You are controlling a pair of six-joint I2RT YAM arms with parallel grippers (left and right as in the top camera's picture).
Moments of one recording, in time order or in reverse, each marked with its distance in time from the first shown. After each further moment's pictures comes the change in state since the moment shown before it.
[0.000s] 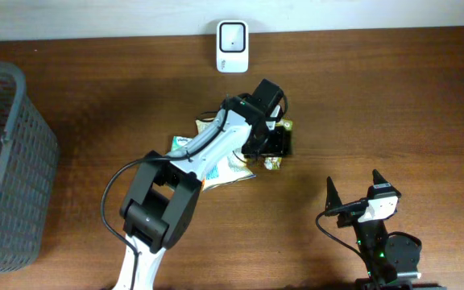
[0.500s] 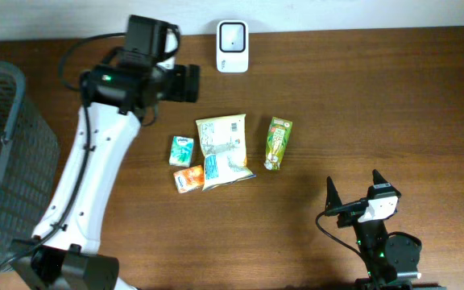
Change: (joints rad) left arm 0.389 -0.483 0.082 -0.188 -0.450 0.433; right arm 0.000 0.000 0.000 0.000 0.000 0.000
